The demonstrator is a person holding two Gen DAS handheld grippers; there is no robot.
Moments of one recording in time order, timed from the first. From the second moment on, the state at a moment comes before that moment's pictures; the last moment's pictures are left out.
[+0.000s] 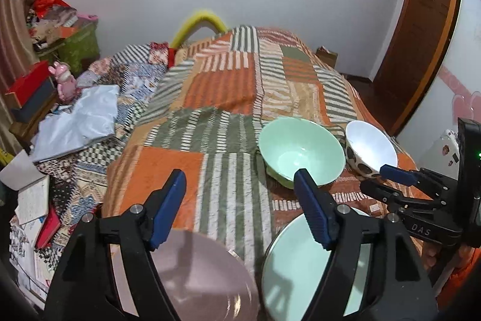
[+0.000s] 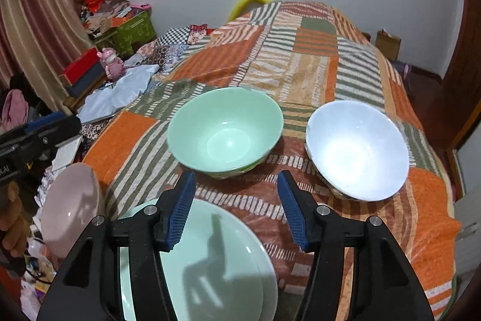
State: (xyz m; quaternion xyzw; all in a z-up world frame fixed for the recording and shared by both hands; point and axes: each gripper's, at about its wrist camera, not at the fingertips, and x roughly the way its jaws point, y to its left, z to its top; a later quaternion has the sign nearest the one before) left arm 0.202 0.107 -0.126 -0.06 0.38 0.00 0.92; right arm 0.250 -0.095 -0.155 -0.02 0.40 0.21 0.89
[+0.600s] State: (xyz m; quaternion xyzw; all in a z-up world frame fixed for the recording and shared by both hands) left arm 0.291 0.081 -0.184 -0.04 0.47 -0.03 0.88; right arm 0.302 -0.097 -0.190 0.05 0.46 0.23 0.86
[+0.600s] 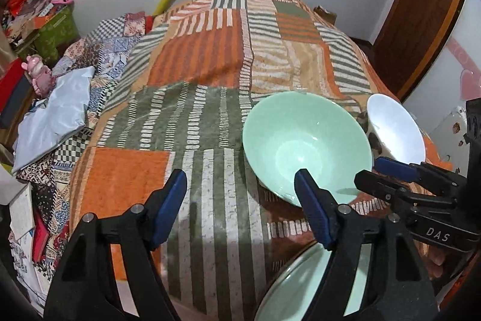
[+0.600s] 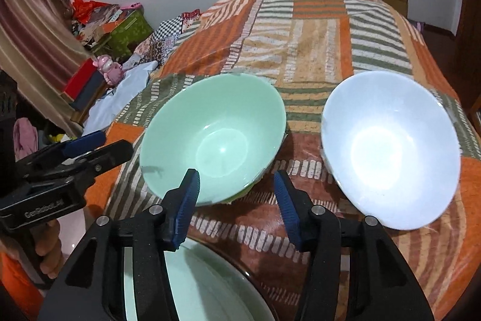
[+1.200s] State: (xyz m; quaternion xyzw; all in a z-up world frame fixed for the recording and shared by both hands) left arm 0.333 0.059 -0.221 -0.03 0.52 -0.04 0.86; right arm 0.324 -0.094 -0.205 0.06 0.48 0.21 0.85
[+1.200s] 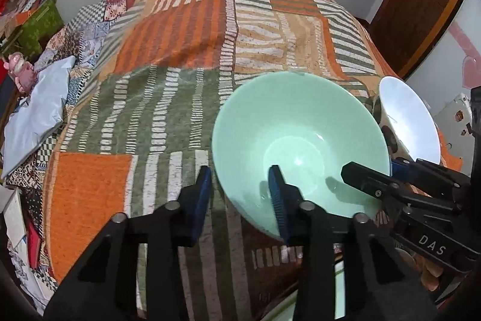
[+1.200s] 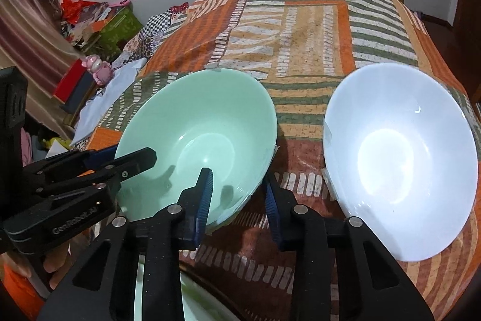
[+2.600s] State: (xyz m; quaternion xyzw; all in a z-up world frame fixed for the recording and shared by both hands) left arm 0.198 0.076 -0.103 -0.03 0.40 -0.03 0.92; right arm 0.228 -0.067 -0.109 0.02 0.38 0.25 0.89
